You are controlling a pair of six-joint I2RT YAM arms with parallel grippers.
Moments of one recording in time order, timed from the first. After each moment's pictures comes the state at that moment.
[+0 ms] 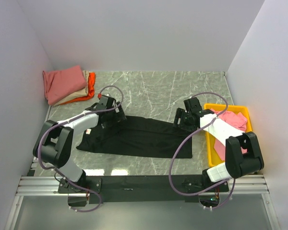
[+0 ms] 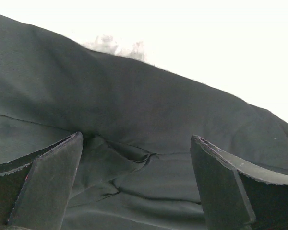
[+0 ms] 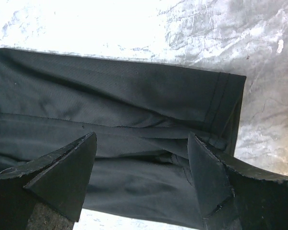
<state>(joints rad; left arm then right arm) -0.38 1.58 0.91 -0.25 -0.01 -0.72 0.29 1.43 0.84 -0.50 -0.01 0.54</state>
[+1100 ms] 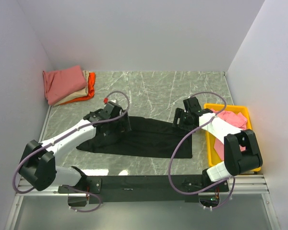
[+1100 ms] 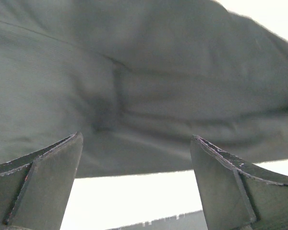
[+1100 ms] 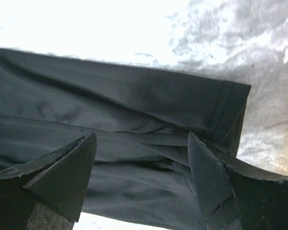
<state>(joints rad) -0.64 1.32 0.91 -0.54 -0.09 -0.76 0.29 1.46 0.84 -0.48 -0.02 0.52</state>
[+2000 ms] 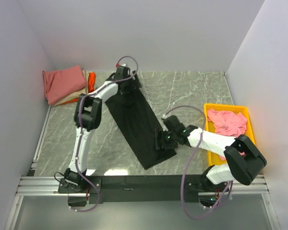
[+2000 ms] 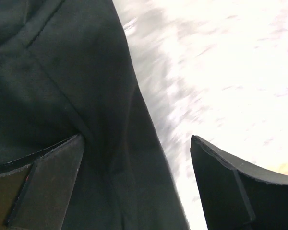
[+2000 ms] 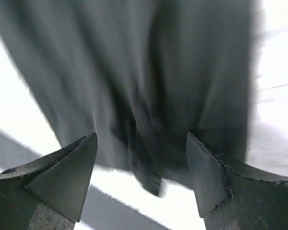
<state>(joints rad) -0.35 2.38 1.92 -0.27 0.09 -0.67 0.64 1.39 0.66 -0.32 -0.17 0.59</state>
